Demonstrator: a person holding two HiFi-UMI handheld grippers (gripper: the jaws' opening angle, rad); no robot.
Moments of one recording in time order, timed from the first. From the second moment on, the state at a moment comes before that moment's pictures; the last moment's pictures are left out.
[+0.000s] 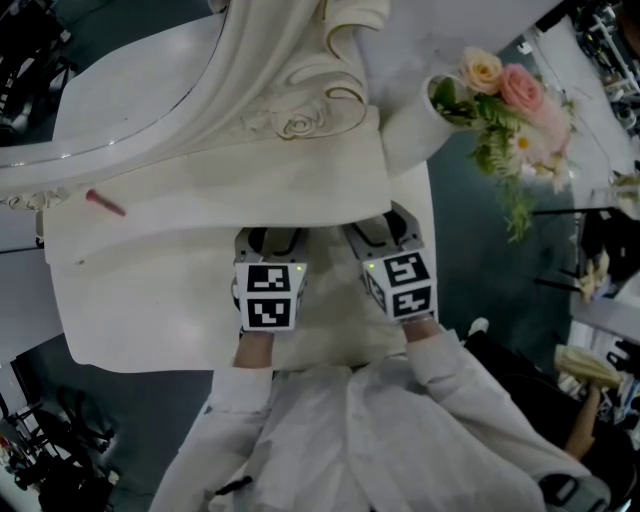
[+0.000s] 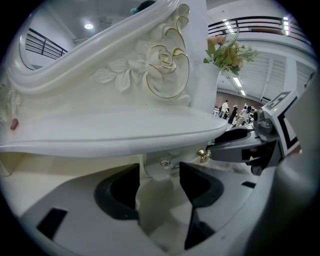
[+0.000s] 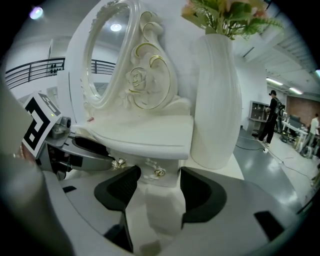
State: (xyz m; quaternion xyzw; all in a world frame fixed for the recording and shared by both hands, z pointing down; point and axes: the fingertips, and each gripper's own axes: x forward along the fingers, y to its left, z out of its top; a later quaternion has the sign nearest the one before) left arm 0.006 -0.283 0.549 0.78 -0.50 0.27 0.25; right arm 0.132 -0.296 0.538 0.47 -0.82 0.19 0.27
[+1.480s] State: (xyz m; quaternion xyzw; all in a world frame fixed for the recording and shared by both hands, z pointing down) left arm 0.027 -0.225 0.488 0.81 -0.49 0.21 0.24; right arm 0.127 -0.238 0.484 0.44 -0.85 0.19 0.20
